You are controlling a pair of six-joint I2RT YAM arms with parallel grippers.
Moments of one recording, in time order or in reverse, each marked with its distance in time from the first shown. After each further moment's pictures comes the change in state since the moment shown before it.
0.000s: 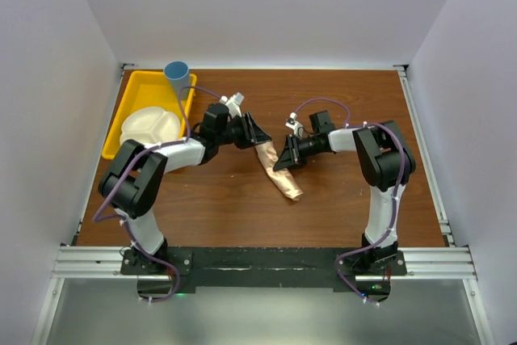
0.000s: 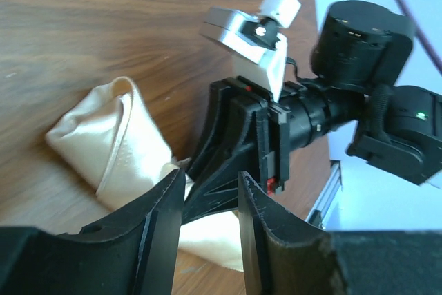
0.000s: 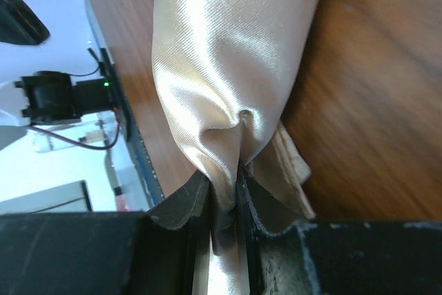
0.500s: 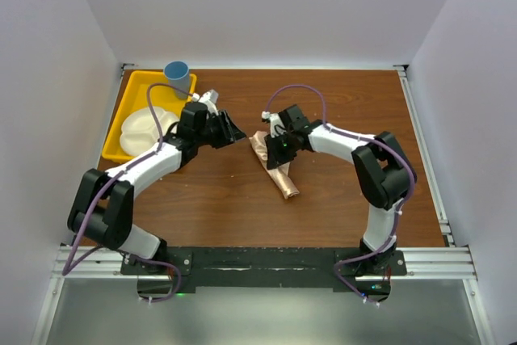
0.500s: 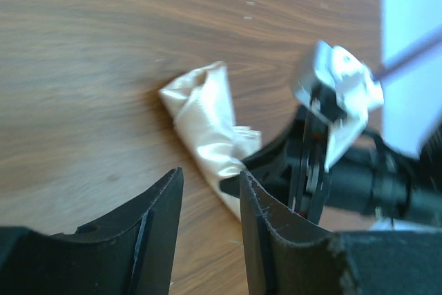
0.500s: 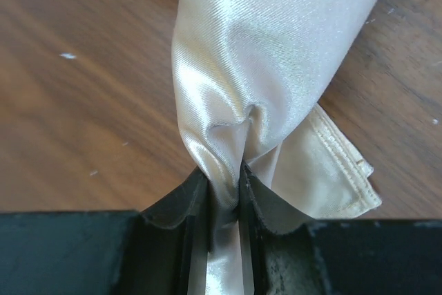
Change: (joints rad) left arm 0.083 -0.279 -0.056 -0.331 -0.213 0.116; right arm 0.285 -0.143 0.158 -0.297 0.739 -0.182
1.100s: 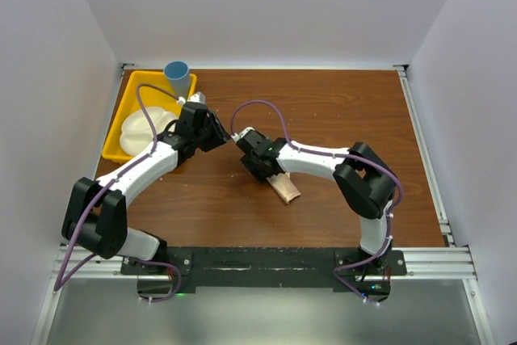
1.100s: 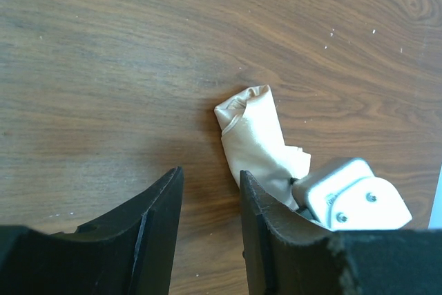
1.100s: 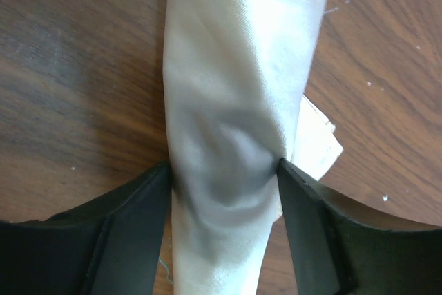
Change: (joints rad) left arm -0.013 -0.040 0.053 -0.229 -0.260 -0.054; right arm 0.286 0.037 0.071 -0.111 0.642 -0.035
